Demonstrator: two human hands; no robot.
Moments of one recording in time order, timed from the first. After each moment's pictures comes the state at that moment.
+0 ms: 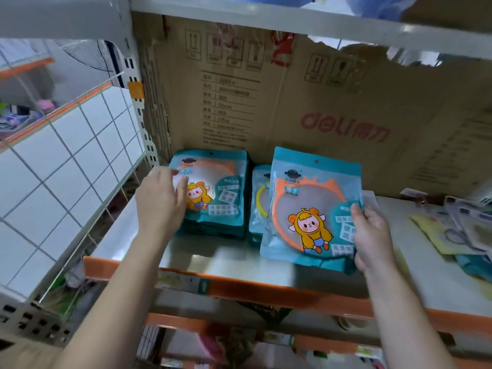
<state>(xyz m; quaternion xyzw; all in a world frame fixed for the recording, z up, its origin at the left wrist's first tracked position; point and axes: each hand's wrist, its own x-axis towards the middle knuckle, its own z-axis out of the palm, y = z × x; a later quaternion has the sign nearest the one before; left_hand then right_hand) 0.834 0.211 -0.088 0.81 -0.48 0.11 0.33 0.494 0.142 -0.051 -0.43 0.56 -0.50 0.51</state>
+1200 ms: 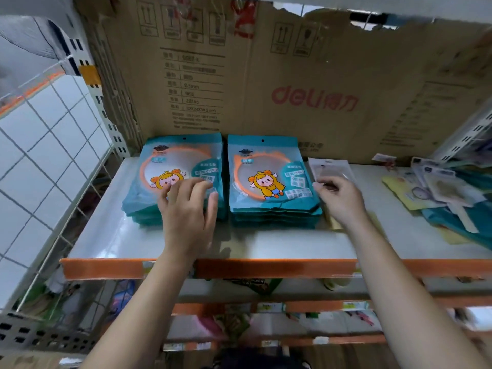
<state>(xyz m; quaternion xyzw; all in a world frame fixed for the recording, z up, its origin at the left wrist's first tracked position) 0.745 0.230 -0.108 0.69 -0.59 0.17 0.38 0.470 0.114 -0.075 -0.64 0.63 -0.34 0.29</state>
